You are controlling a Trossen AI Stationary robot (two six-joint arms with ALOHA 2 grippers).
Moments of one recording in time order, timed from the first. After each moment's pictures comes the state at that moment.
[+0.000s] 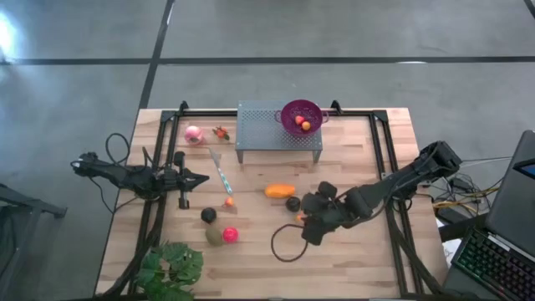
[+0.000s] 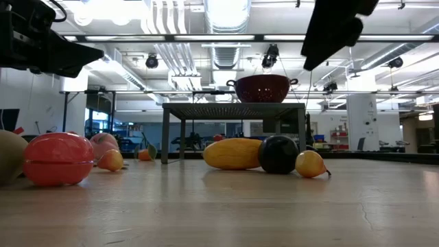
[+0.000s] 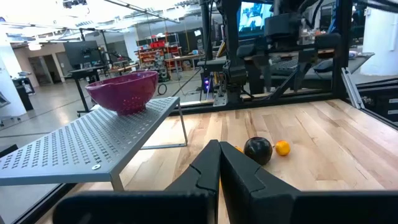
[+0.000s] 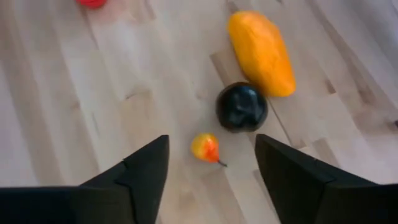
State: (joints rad) left arm -0.33 0.04 0.03 -0.01 -0.46 0.16; right arm 0.45 1.60 1.24 -0.80 0.40 0.81
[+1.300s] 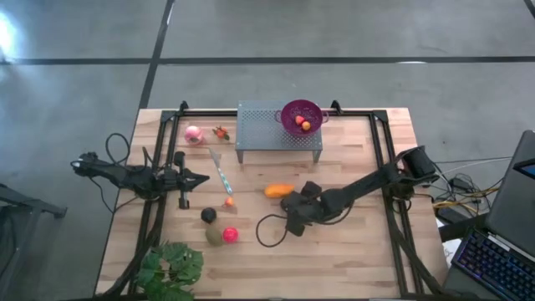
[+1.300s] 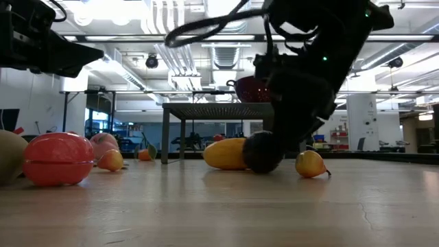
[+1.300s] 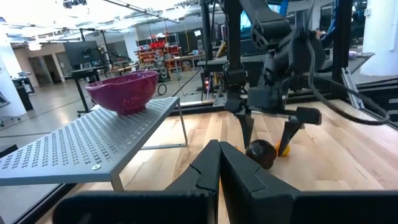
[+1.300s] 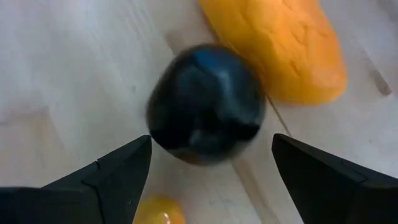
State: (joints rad) left arm -0.33 0.04 0.03 -0.01 -0.46 0.16; right arm 0.31 1.84 1.07 -0.43 0.39 0.73
